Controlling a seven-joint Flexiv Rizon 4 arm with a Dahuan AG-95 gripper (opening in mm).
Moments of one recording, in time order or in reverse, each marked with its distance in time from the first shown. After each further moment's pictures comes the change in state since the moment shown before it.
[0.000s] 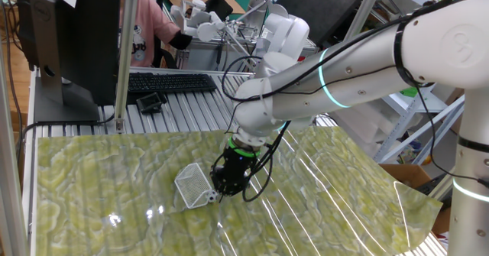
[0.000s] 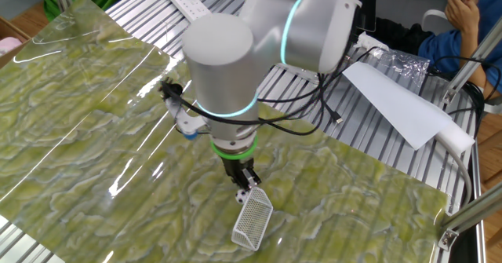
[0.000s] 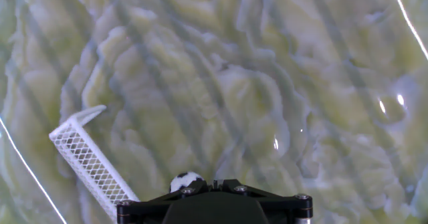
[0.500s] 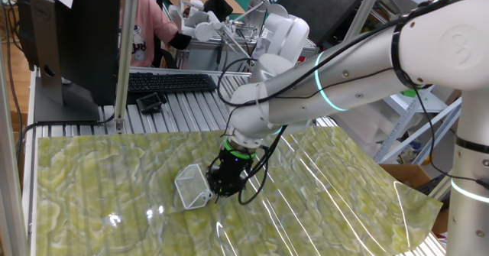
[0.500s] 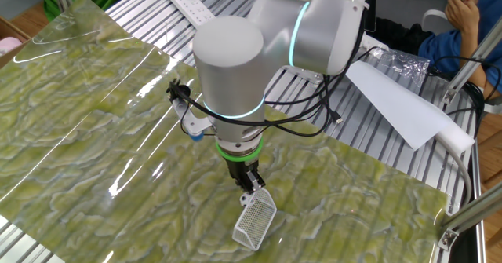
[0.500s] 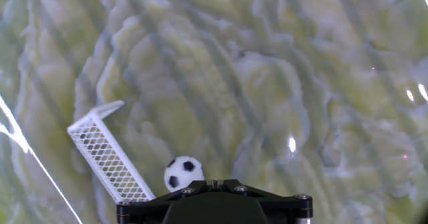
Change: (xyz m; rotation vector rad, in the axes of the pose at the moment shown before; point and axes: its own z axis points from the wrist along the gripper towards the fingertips) arm 0.000 0.011 -0.004 -0.017 -0.002 0.007
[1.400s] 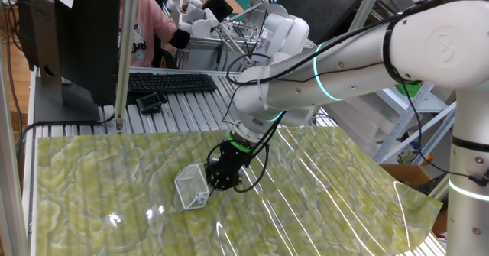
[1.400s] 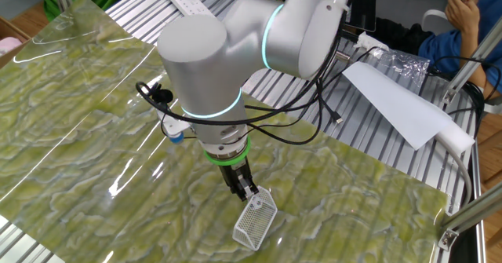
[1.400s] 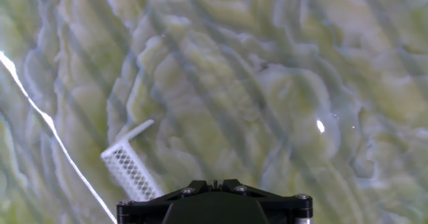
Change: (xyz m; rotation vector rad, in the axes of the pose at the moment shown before) arm -0.014 0.016 0.001 -0.111 0.050 0.056
